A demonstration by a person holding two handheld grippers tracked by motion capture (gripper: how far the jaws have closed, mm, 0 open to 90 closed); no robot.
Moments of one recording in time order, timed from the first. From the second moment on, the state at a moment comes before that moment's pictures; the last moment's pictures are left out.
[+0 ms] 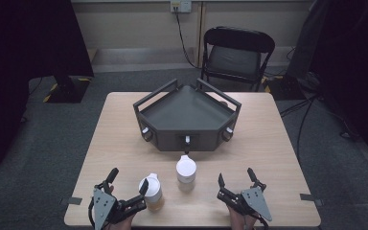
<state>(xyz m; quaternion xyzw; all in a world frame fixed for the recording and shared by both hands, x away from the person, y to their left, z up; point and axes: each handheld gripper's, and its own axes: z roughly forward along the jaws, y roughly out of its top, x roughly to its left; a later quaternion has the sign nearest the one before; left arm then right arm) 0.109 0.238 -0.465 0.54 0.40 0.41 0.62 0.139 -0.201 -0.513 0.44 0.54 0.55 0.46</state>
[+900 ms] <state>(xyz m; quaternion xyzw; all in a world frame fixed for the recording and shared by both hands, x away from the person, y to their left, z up) 0.107 0.215 -0.485 0.58 0.39 0.37 0.61 0.139 -0.201 -0.513 0.44 0.54 0.55 0.46</state>
